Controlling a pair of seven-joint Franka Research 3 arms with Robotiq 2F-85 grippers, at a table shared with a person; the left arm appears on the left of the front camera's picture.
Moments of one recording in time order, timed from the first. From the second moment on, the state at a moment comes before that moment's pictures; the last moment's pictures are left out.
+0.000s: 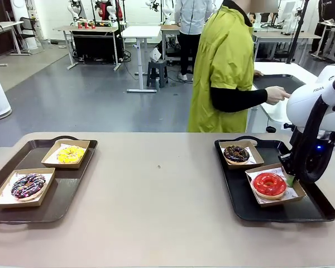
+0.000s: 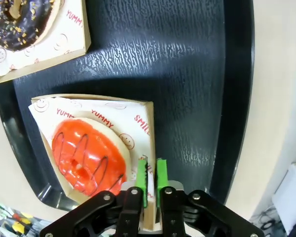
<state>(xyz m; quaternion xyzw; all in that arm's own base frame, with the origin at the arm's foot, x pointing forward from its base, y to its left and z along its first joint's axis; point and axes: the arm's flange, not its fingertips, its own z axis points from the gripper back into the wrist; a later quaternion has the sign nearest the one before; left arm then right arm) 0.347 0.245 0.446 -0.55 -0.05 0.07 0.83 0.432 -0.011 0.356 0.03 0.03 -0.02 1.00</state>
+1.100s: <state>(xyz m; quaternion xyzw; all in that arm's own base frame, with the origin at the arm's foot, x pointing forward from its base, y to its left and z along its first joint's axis) 0.347 0.245 0.446 -0.55 -0.05 0.07 0.83 0.387 -0.013 0.448 0.07 0.01 0.02 1.00</state>
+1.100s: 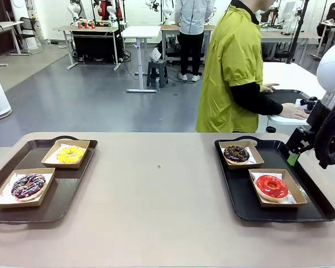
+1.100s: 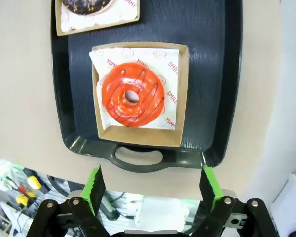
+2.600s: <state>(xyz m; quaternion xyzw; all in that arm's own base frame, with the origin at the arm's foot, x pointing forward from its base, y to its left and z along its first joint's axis) 0.347 0.246 0.446 -0.55 -0.05 0.07 0.83 0.340 -0.098 0.533 0.35 -0.01 0.01 0.94</state>
